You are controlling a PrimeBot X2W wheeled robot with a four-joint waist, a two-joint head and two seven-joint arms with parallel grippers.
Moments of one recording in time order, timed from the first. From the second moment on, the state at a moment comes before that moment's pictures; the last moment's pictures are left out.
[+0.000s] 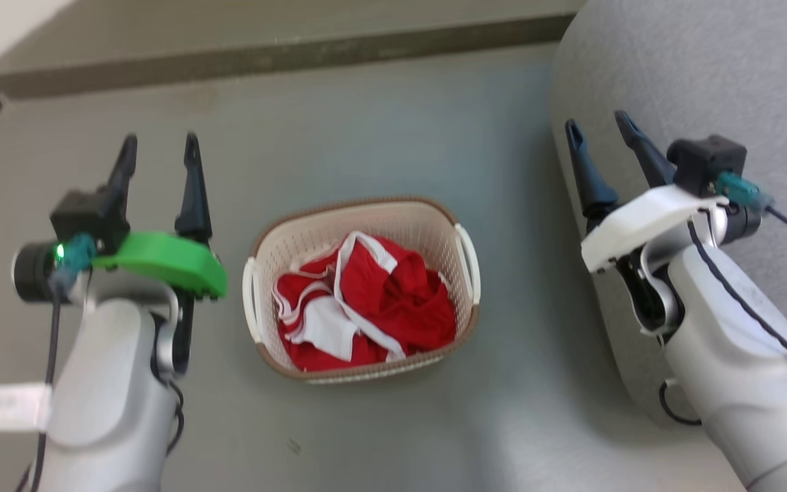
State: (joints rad) left arm -0.50 0.09 -0.24 0.42 -0.34 0.04 -0.25; right arm -0.56 -0.19 0.43 0.55 0.45 0.01 -0.25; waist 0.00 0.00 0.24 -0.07
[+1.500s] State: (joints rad) left arm 0.08 0.08 -0.24 0.13 -0.30 0.09 -0.25; right arm -0.08 -0.19 0.36 0.31 0.38 -0.08 -0.25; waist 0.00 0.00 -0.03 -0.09
